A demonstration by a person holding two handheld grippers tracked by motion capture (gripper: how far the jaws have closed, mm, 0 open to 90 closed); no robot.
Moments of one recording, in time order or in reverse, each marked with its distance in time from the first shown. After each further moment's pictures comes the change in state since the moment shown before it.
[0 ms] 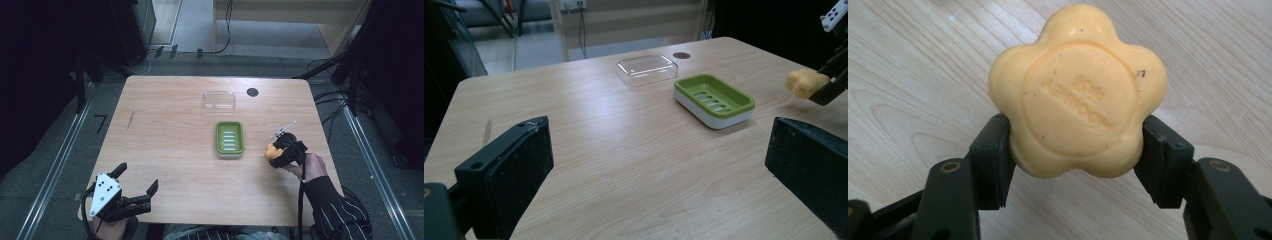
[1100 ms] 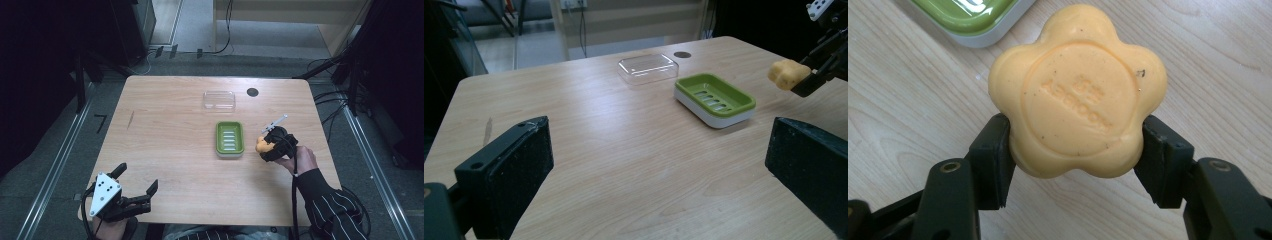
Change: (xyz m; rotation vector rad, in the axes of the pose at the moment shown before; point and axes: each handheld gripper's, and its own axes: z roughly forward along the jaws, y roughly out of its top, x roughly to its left) left arm 0.000 -0.001 0.000 0.003 0.003 -0.006; right arm 0.011 0.027 -0.002 -0.077 -0.003 -0.057
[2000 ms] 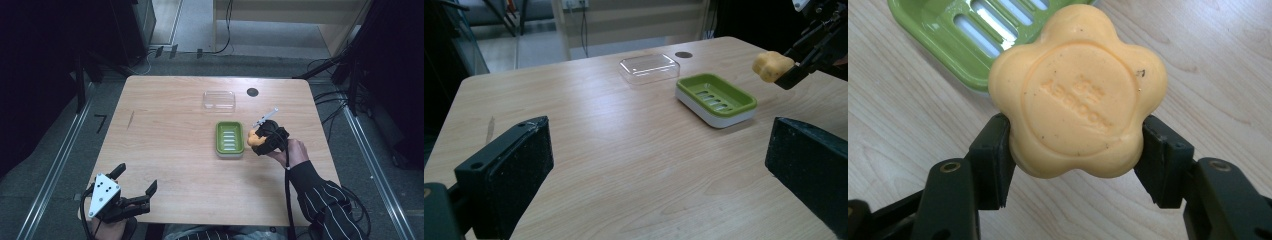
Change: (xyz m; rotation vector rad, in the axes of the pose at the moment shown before) left arm 0.001 -0.001 -0.002 -0.002 0.004 -0.002; right arm 0.008 0.028 0.000 -0.045 -0.003 -0.055
